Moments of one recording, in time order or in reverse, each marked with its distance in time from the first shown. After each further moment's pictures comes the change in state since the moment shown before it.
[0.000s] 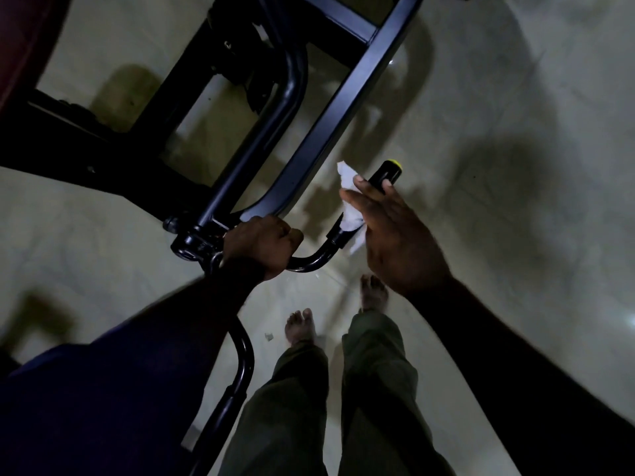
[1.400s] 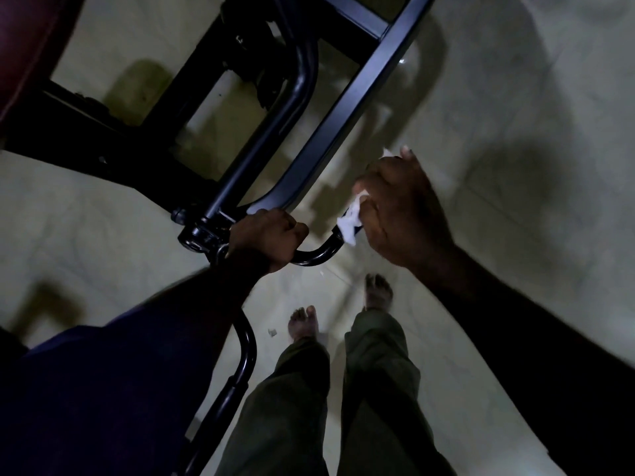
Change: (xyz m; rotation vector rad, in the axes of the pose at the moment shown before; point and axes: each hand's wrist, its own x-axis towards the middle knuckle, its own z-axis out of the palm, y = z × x) left_hand 0.004 -0.009 0.014 0.043 0.050 0.048; right_hand 0.035 0.011 -0.010 -0.212 -0.005 -0.072
